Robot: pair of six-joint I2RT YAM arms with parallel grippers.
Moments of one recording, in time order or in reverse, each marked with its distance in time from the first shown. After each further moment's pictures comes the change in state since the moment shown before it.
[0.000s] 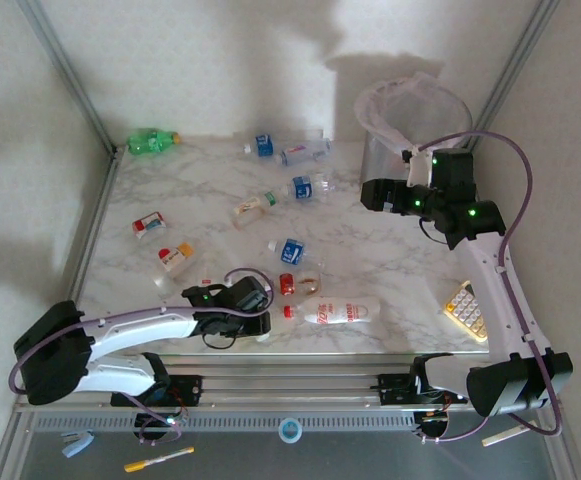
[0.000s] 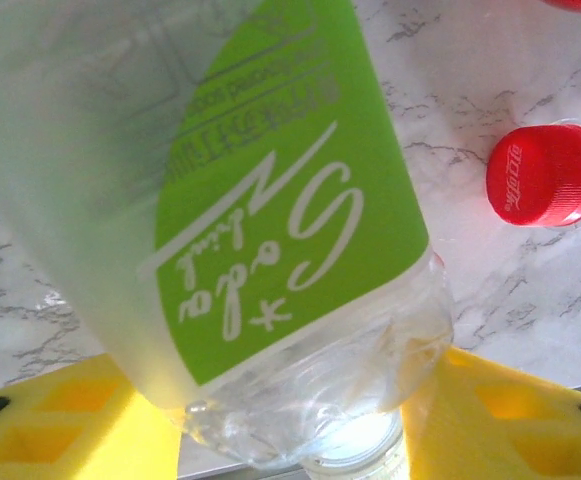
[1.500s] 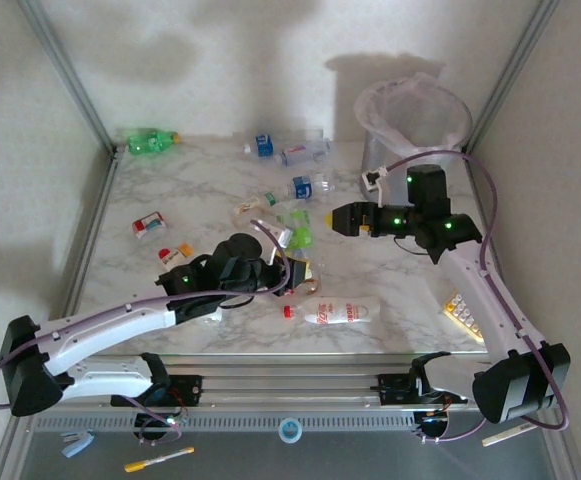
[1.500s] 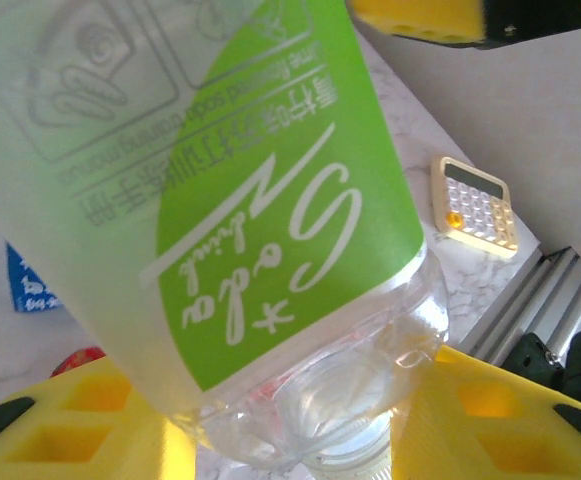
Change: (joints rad) left arm -0.019 -0.090 0.324 0.287 -0.018 0.570; right arm 0.122 -0.024 -0.186 0.177 -0.515 0.131
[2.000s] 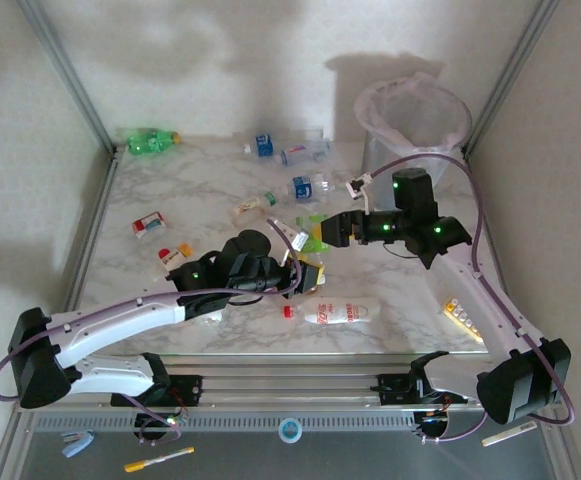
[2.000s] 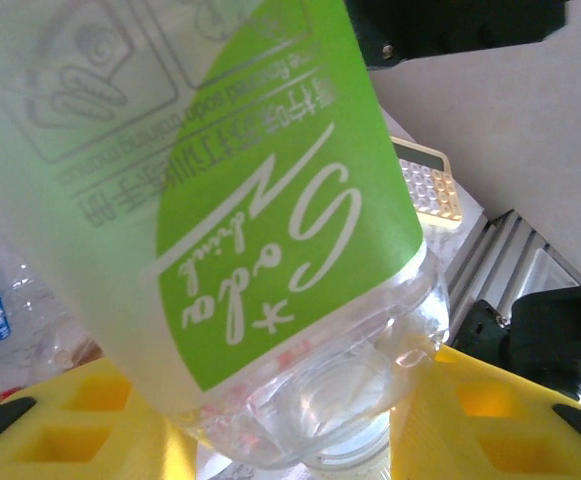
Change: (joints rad) left arm -0.018 0.055 0.040 0.039 0.110 0.047; right arm 0.087 -0.001 -0.028 0.043 -0.055 0.000
